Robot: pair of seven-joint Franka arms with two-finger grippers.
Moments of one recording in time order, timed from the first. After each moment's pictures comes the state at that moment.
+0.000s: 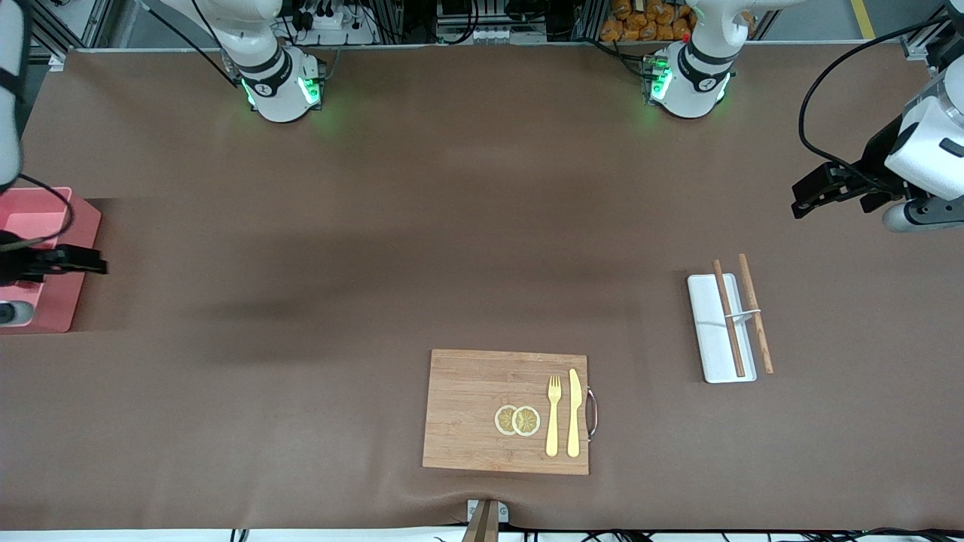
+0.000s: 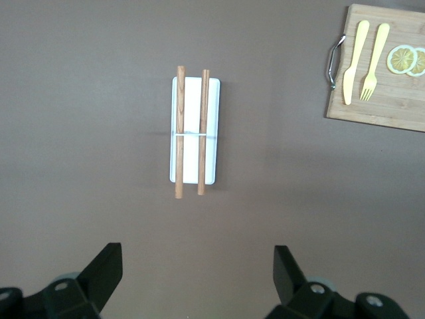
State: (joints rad) left arm 0.02 0.05 -0.14 -1.49 0.01 1.54 -0.22; right arm -0.15 0.37 0.10 -1.30 -0.06 1.47 -0.14
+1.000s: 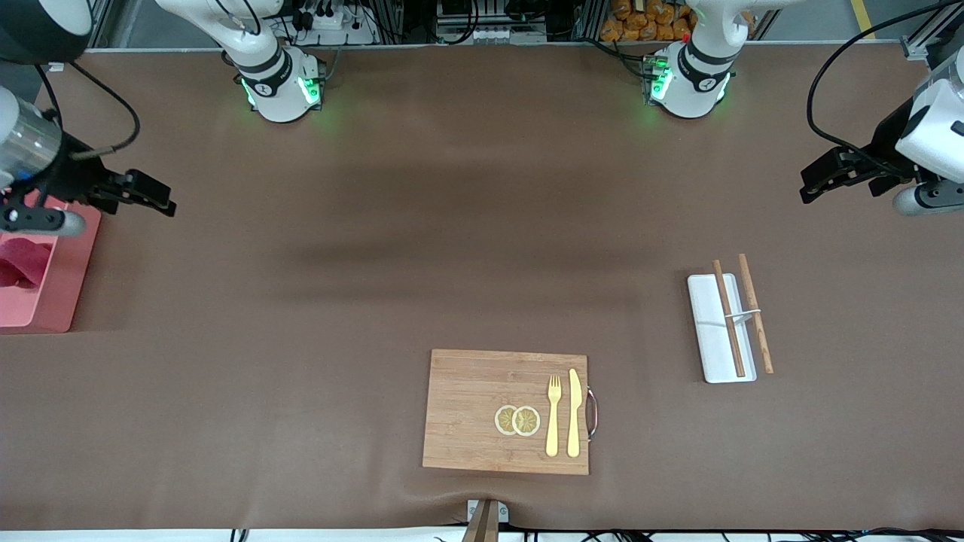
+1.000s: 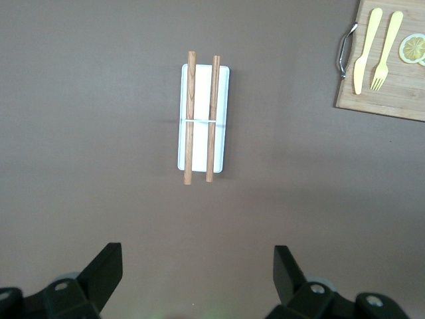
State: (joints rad) left arm 0.03 0.01 -0.15 -1.52 0.01 1.52 -0.21; right arm -0.06 -0.08 0.07 -1.77 0.07 1.65 0.10
